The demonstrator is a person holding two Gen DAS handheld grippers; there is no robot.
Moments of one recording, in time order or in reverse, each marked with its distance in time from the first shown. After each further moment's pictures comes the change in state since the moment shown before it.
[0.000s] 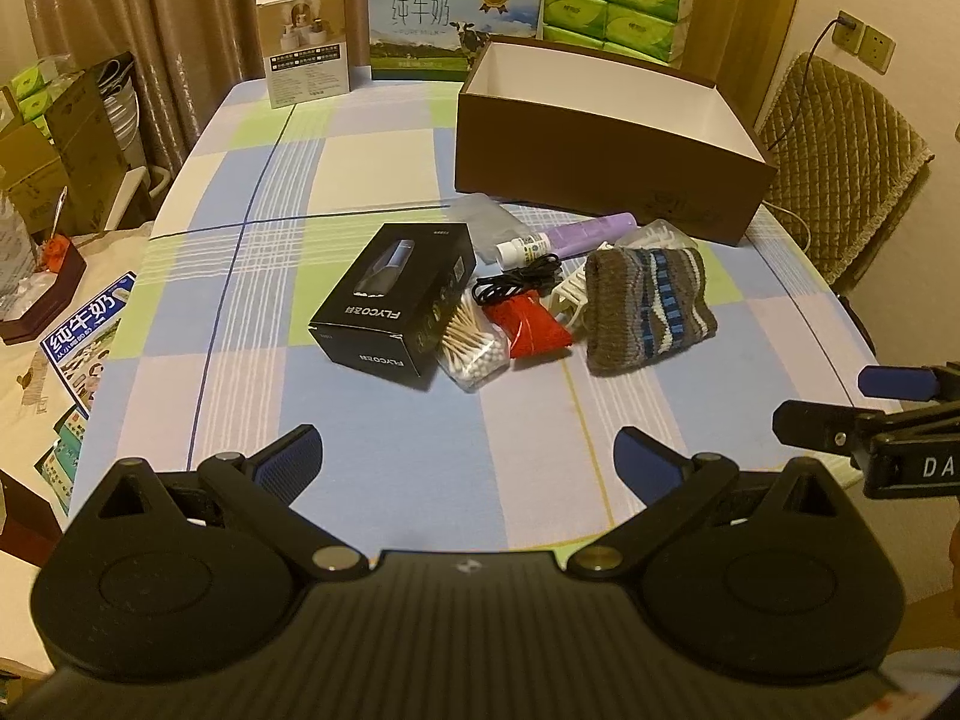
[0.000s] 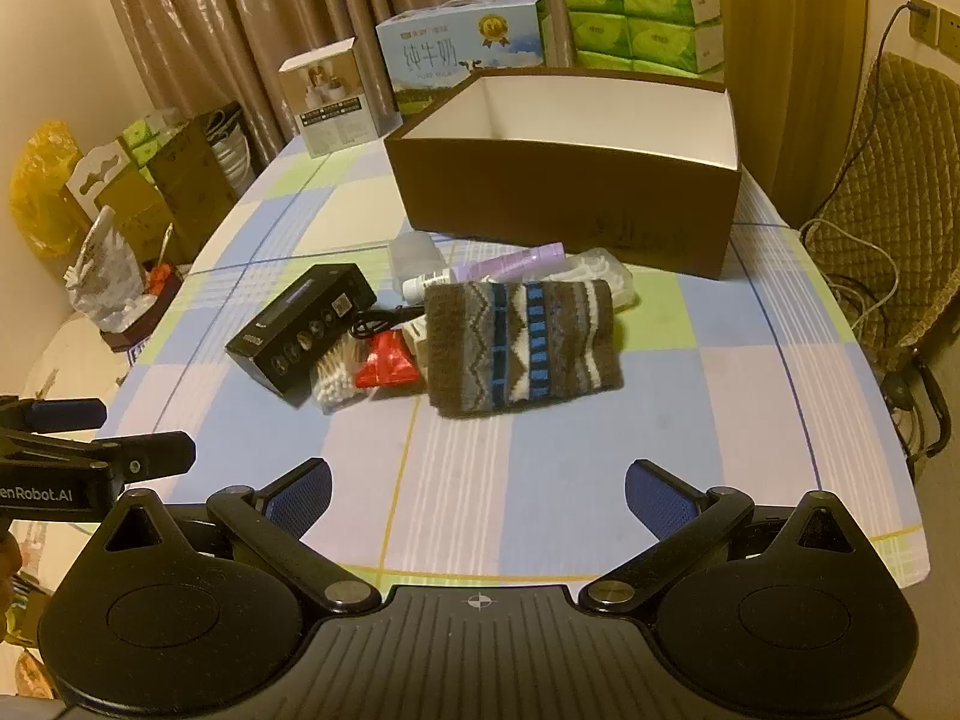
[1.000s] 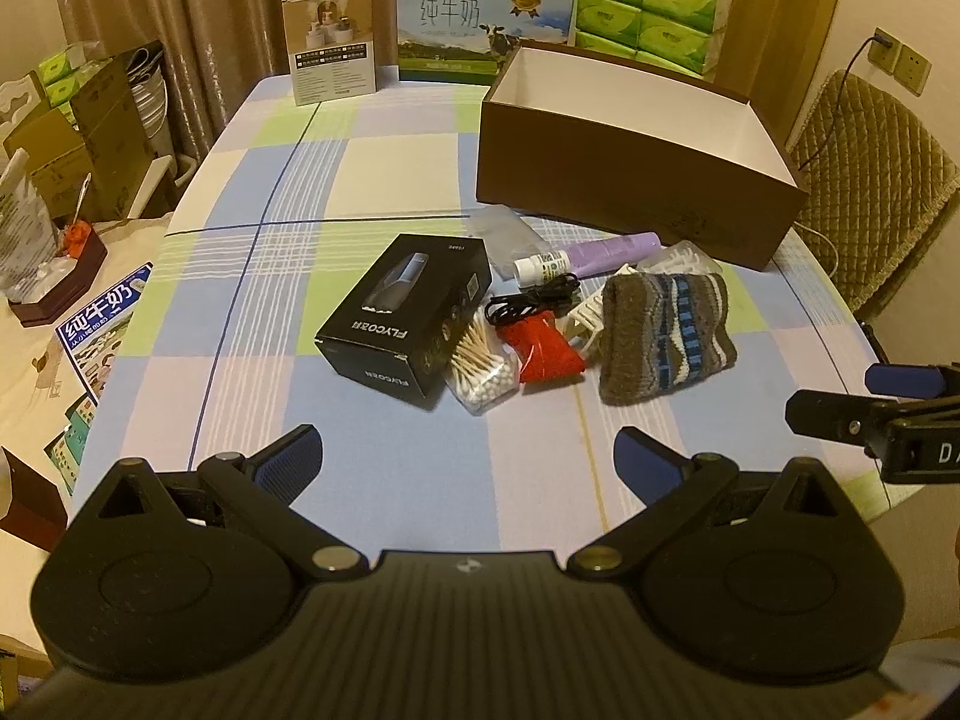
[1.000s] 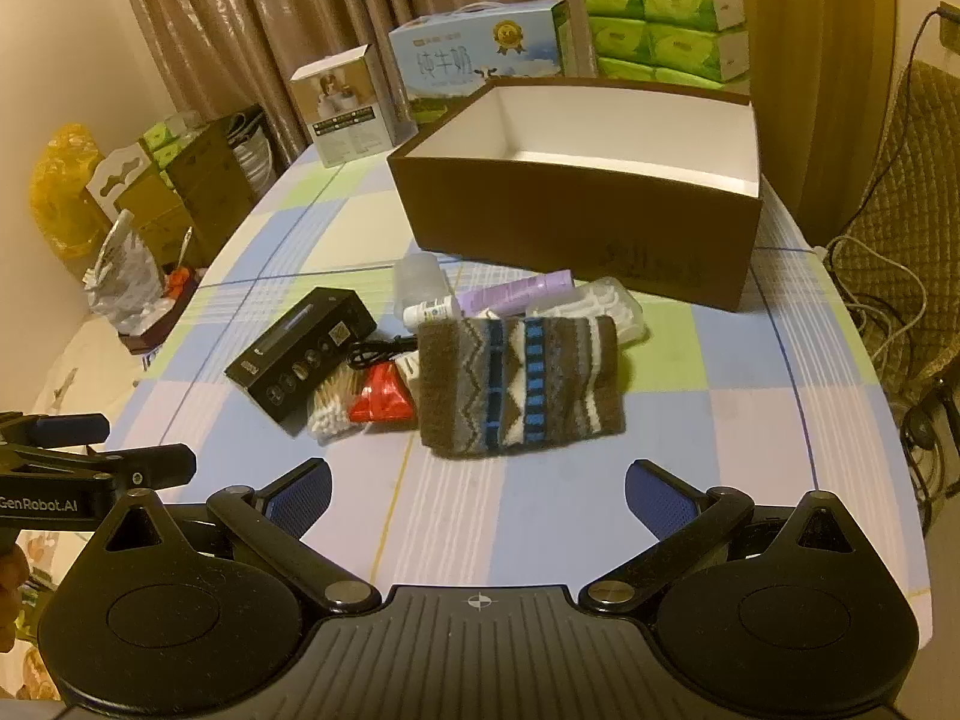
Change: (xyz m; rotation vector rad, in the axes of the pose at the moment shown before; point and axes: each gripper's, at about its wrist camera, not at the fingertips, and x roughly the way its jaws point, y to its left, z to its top) left arm 0.011 -0.010 0.016 -0.055 0.000 0.055; right arm 0.017 -0.024 0.027 -0.026 0.002 0.064
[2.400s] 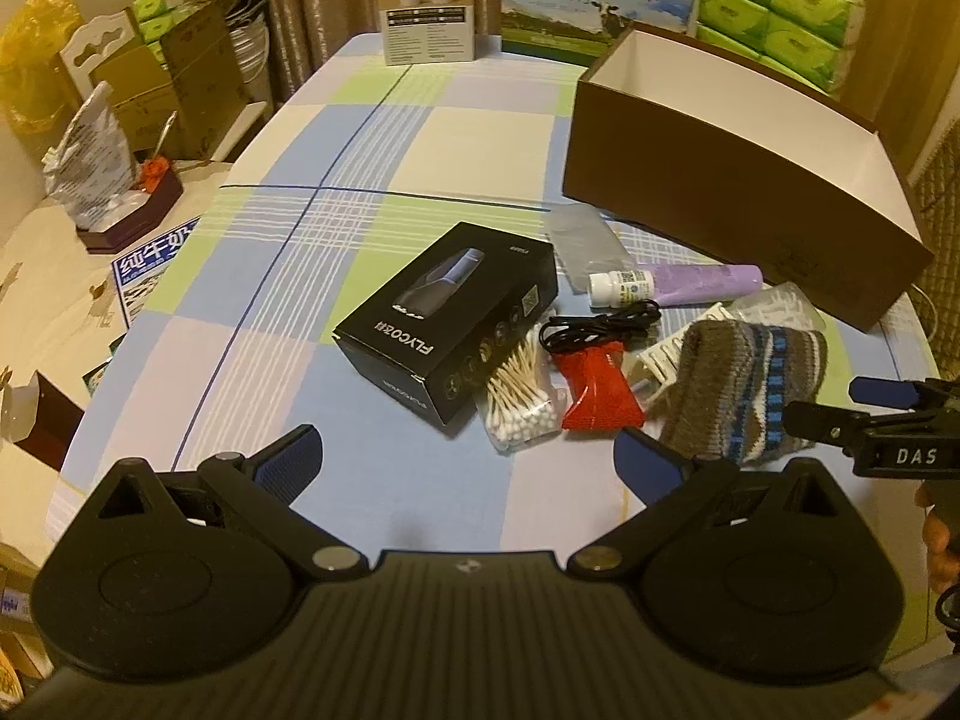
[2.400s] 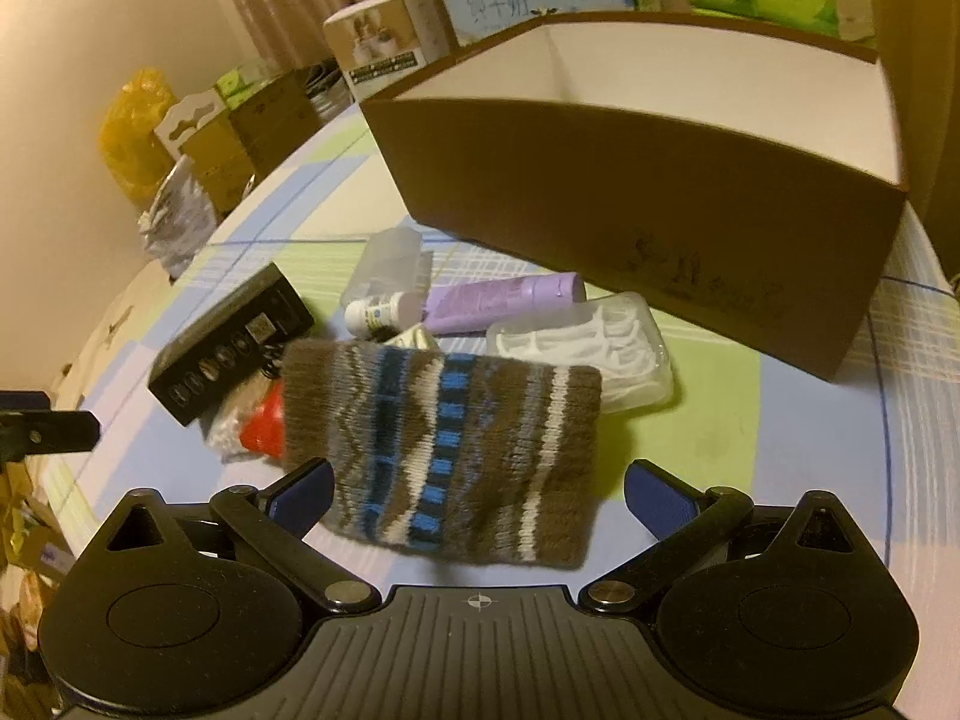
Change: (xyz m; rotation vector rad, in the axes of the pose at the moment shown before) left arm 0.058 -0.020 0.023 -0.180 0.044 0.193; right arm 0.130 -0.096 0.041 -0.144 0.071 0.220
